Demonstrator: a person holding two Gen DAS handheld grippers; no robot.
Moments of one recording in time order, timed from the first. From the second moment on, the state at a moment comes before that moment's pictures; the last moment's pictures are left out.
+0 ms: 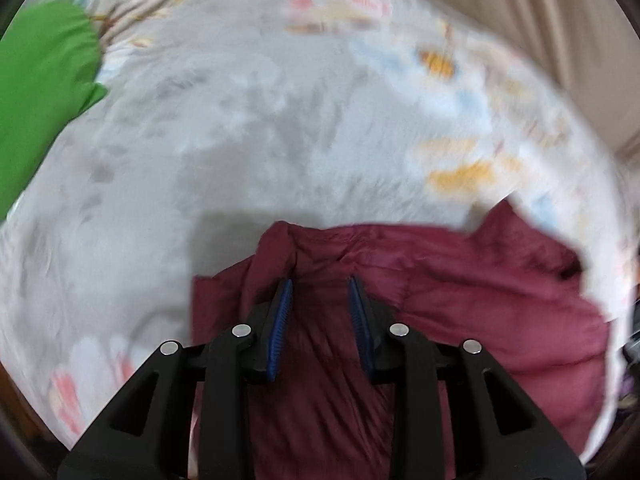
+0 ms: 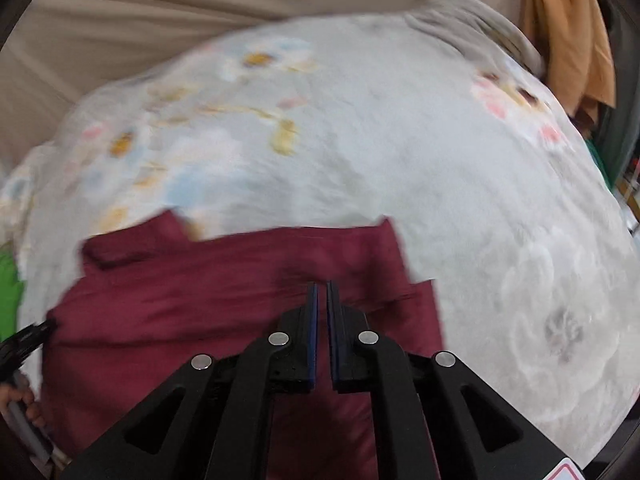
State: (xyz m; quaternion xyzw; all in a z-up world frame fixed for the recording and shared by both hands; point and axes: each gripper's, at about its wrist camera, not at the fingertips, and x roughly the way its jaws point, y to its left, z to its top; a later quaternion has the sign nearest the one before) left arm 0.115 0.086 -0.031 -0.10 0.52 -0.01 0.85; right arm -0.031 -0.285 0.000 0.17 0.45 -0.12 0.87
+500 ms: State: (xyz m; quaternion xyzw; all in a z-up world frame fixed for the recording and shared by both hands) left arm 0.016 0.124 -0.039 -0.17 0.56 -0.03 0.81; right arm 0.053 -0.132 -0.045 0.10 0.54 0.02 0.83
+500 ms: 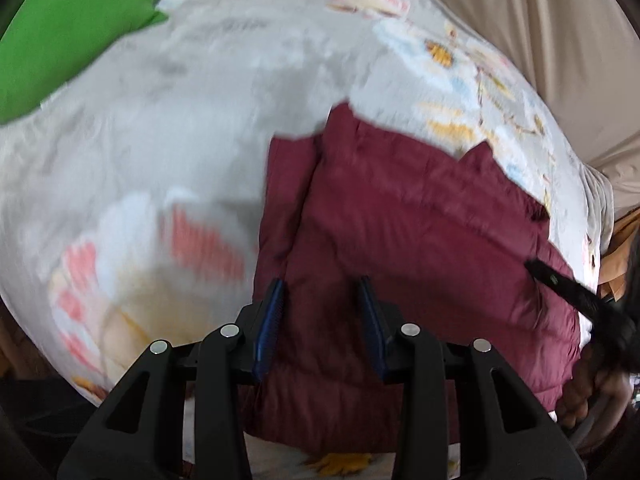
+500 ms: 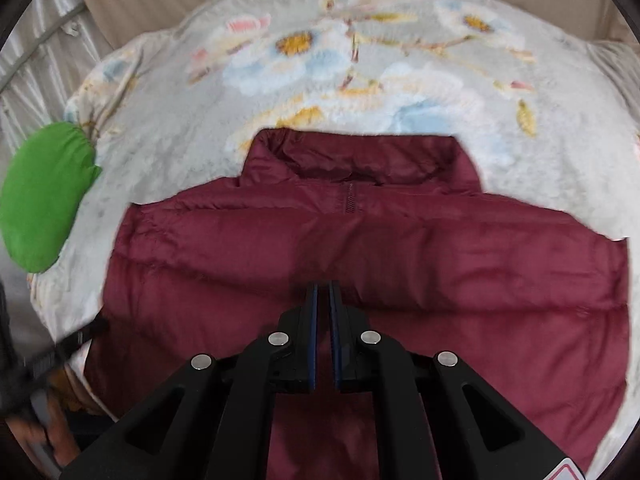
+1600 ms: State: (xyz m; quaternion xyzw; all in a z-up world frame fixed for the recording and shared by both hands) left arm 0.061 0.130 -0.081 -0.23 0.59 -0.04 0.77; right arm 0.100 -0.138 -0.075 0.08 0.57 0.01 0.81
